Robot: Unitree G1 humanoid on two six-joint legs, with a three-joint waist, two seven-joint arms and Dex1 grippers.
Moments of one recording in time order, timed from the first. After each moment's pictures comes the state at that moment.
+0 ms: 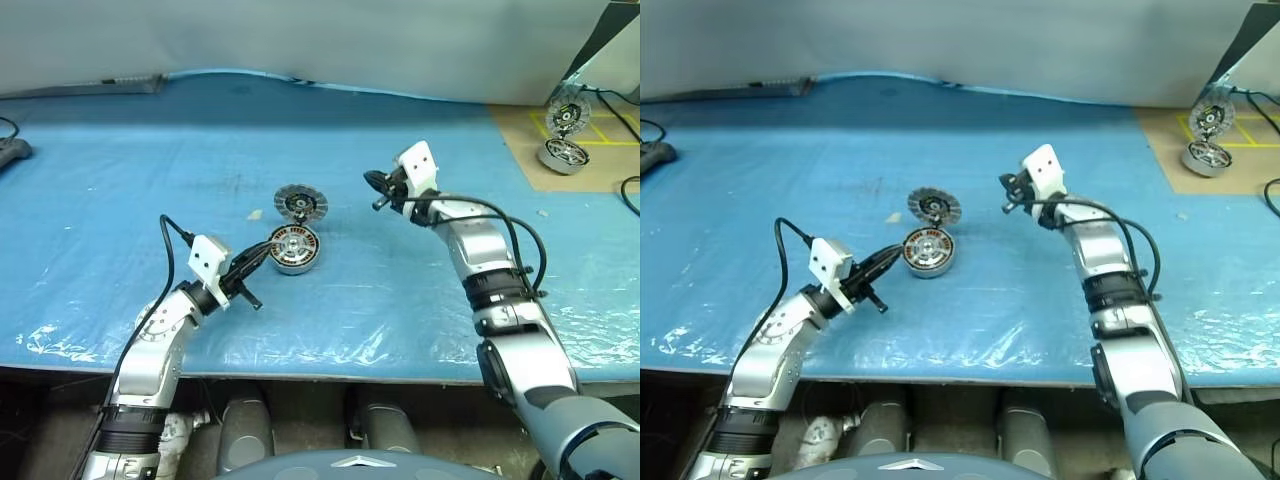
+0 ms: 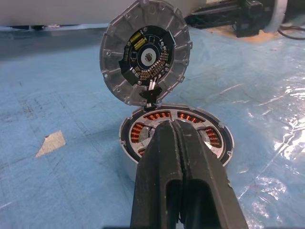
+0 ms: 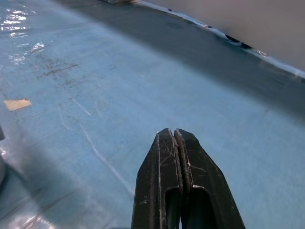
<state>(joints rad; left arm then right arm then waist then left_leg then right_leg) -0.03 0.30 0.04 -0.15 -0.29 0.09 -0.69 -0.87 -0.35 0.06 0.63 0.09 0.13 0.66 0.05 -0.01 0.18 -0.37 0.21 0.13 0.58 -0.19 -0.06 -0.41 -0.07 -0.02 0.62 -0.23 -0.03</state>
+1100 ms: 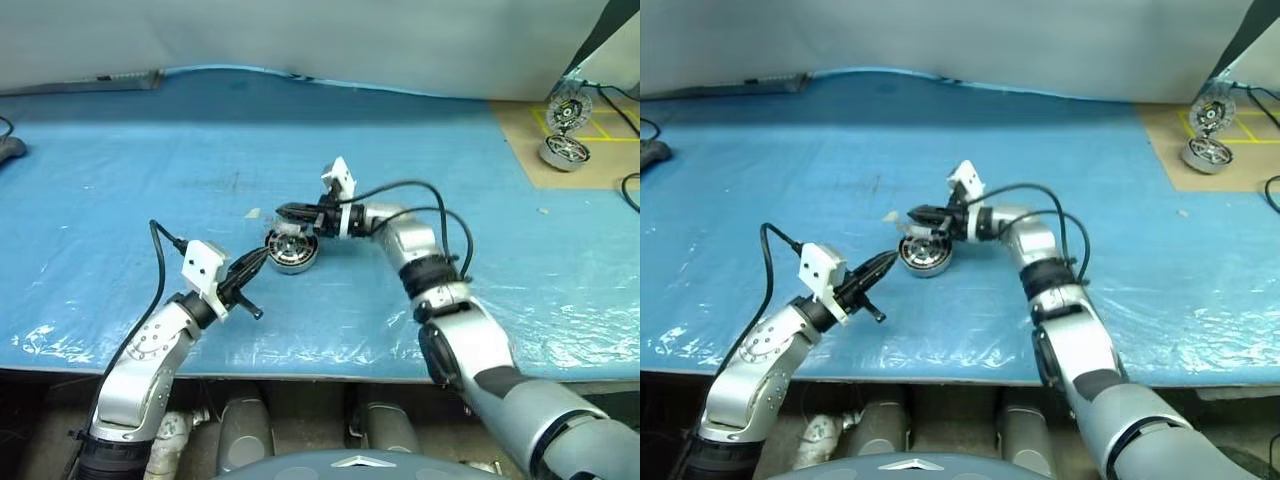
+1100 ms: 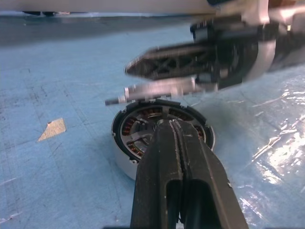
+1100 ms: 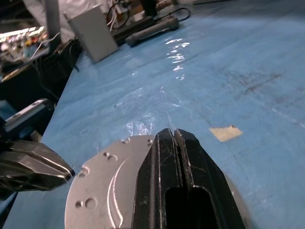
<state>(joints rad) 0.09 0.34 0.03 -0.47 -0.36 0.31 -0.53 -0.79 -0.04 0.03 0.60 0.19 0.37 1.01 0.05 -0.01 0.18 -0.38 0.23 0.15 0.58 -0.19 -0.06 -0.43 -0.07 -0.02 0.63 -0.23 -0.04</state>
